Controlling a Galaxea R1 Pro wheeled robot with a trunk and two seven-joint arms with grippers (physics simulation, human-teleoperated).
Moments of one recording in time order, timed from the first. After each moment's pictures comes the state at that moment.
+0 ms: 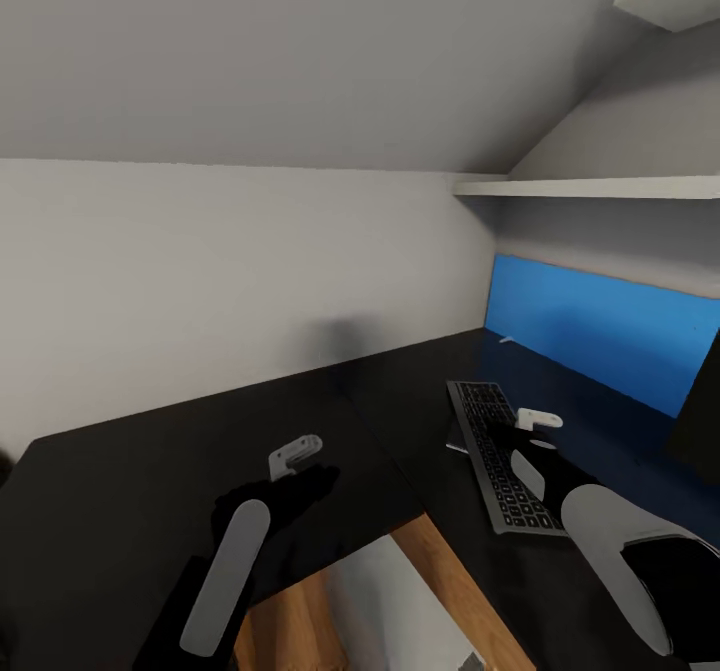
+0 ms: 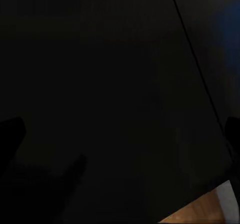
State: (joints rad) left arm -0.33 -0.17 -0.25 -1.59 0.89 0.77 0.78; right arm -0.97 -0.14 0.21 -0.20 -0.39 0.01 -0.19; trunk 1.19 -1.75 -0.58
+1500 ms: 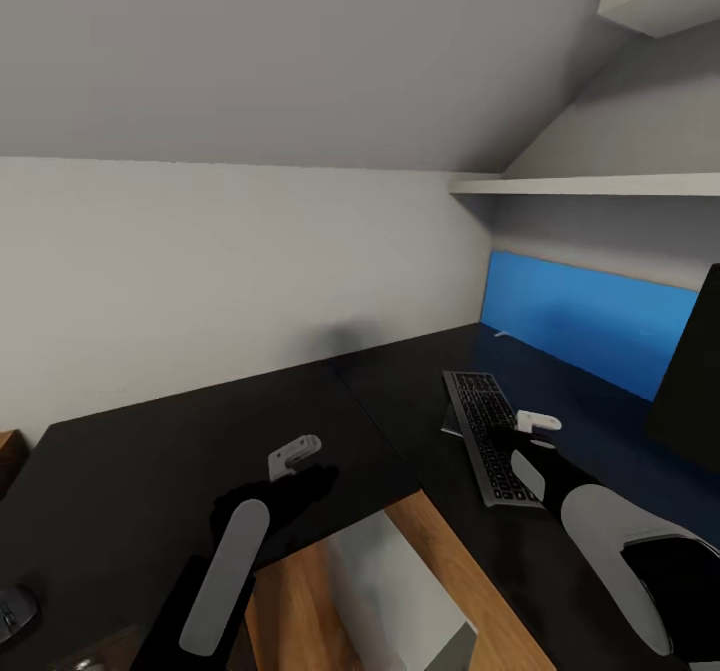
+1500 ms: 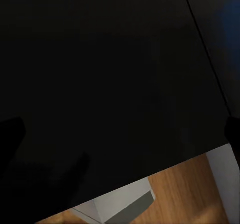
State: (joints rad) left arm -0.33 -0.17 -0.25 -1.59 0.89 0.77 0.78; right arm -0.97 -0.14 0.21 -0.20 -0.39 0.05 -0.18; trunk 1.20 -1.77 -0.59
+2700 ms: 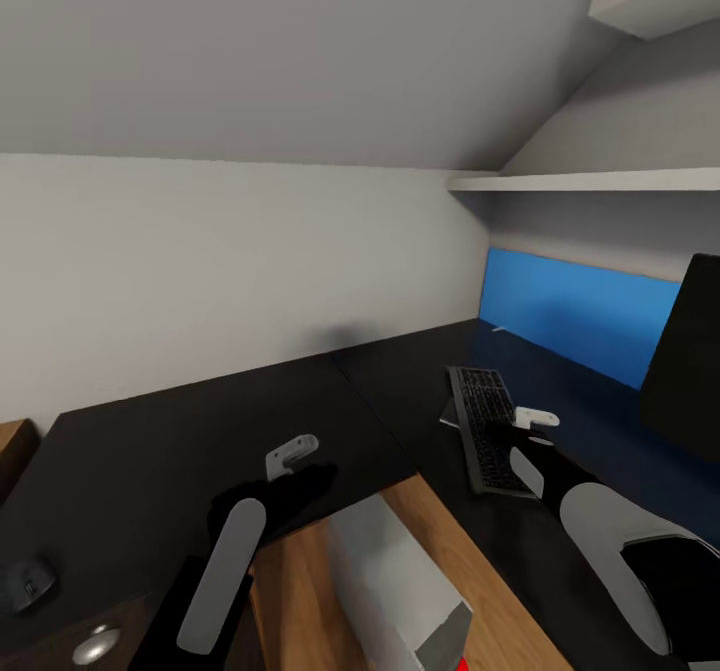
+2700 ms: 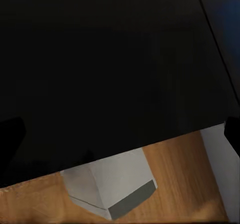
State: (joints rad) left arm -0.33 -0.17 -0.23 -1.59 0.90 0.78 0.78; right arm -0.97 -0.13 0.21 -0.22 -0.39 0.05 -0.18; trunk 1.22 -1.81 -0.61
